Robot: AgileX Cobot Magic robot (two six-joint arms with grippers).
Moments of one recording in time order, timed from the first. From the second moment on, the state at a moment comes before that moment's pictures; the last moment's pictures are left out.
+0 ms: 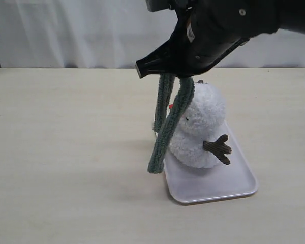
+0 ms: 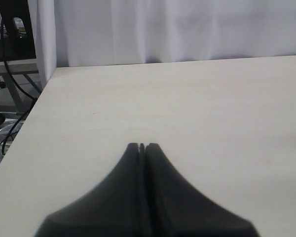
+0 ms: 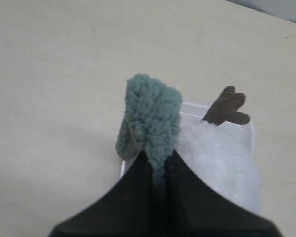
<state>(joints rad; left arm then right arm) -0.01 0.00 0.00 -0.03 0.34 0.08 0.72 1.63 -1.44 -0.47 0.91 0.58</state>
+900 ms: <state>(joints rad) -0.01 0.00 0.00 -0.03 0.34 0.08 0.55 1.67 -1.23 -0.66 0.88 0.74</state>
